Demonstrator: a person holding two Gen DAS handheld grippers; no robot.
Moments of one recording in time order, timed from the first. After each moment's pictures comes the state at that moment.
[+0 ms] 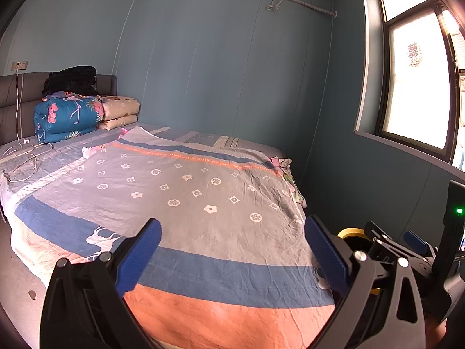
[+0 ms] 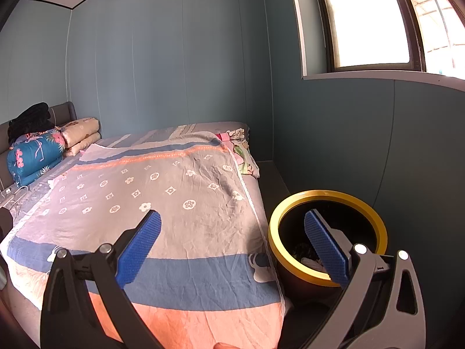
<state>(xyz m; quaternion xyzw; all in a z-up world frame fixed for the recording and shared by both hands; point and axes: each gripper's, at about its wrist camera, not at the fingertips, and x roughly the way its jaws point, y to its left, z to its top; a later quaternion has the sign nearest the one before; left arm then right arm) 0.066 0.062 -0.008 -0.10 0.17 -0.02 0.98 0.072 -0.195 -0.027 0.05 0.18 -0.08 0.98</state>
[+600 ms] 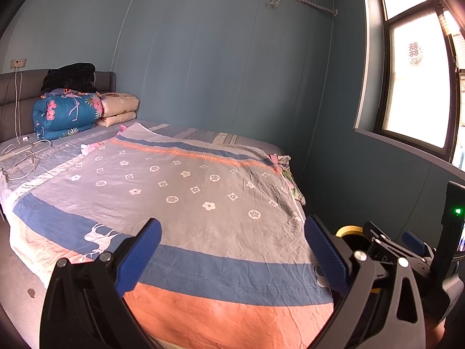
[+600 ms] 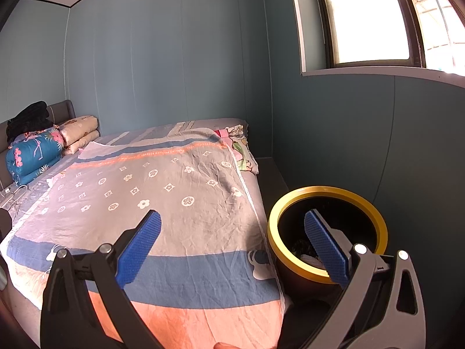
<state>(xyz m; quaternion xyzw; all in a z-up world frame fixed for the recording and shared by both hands) 0.067 0.061 -0.013 -0.10 0.18 -0.03 0.98 0.076 -0.196 -0.033 0.05 0.19 -0.09 0.98</state>
